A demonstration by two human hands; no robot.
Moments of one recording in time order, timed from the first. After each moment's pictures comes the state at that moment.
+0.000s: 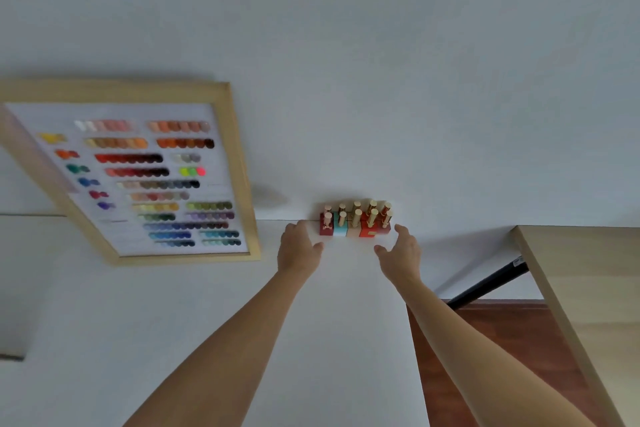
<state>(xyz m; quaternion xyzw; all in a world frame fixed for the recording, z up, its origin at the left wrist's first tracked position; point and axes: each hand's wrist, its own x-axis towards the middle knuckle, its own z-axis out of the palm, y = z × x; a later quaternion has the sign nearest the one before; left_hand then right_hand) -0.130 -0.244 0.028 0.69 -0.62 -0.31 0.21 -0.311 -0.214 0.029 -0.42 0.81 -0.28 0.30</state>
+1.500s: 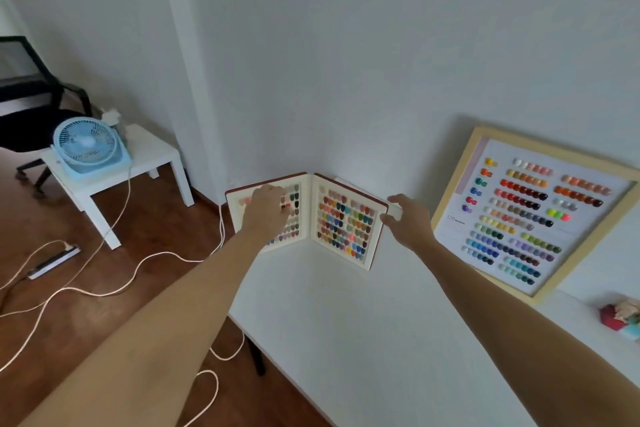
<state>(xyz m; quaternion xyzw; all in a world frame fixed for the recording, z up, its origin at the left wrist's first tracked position) 0.482 0.072 0.173 0.83 -0.48 -0.03 0.28 0.241 -0.061 0.185 -0.79 0.50 -0.24 0.26</state>
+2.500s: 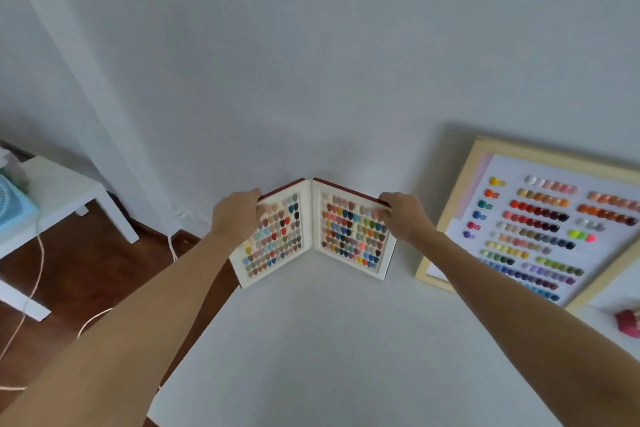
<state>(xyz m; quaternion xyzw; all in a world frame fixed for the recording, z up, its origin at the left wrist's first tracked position) 0.589 -0.122 0.167 0.79 -0.59 0.05 0.14 0.297 -0.228 0.184 -0.83 0.50 -0.14 0.20</state>
